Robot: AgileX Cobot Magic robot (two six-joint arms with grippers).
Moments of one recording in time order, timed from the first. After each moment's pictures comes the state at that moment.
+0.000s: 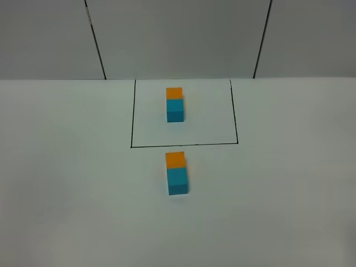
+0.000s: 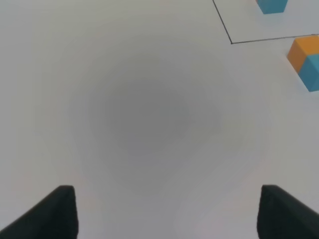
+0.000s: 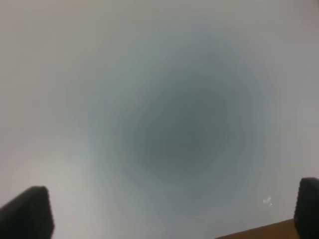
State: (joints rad) left arm 0.00 -0.01 -0.51 -0.07 1.05 0.09; right arm 0.09 0.88 -0.85 -0.24 1.15 0.31
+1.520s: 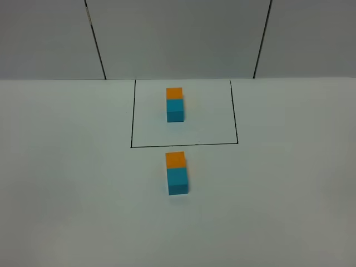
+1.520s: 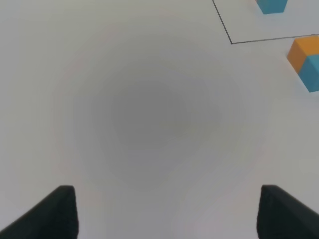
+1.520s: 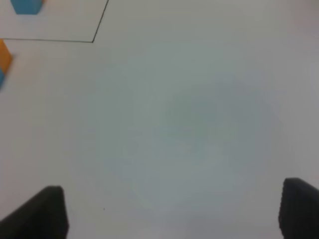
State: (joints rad) left arm 0.00 -0.01 -0.51 -0.07 1.05 0.09; right arm 0.09 0.01 -0.50 0.02 1.07 0.00
